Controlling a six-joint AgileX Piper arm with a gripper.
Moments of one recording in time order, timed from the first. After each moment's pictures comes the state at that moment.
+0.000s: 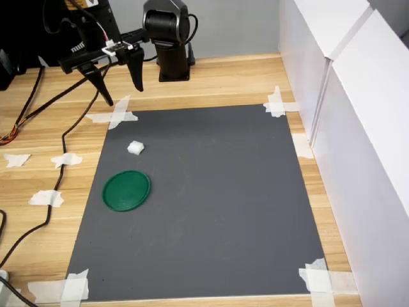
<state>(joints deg) -18.3 73.8 -58.2 9.9 59.7 -62.4</state>
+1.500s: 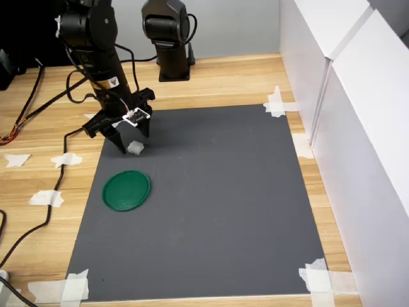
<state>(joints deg) -15.3 90.2 -47.4 4.5 37.4 -67.4</state>
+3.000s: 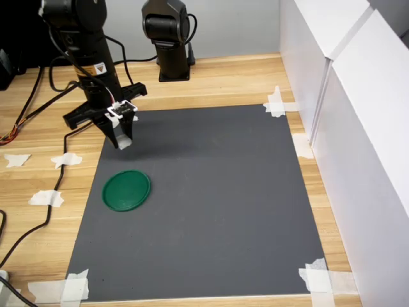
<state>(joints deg) -15.3 87.1 -57.9 4.7 43.7 -63.5</state>
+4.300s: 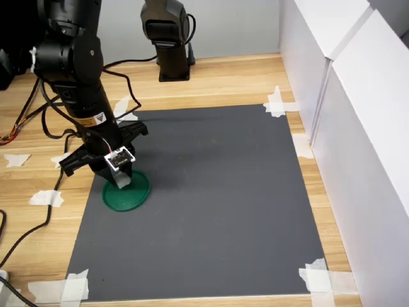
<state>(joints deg) -11.1 103.6 -68.4 1.1 42.9 -53.9</state>
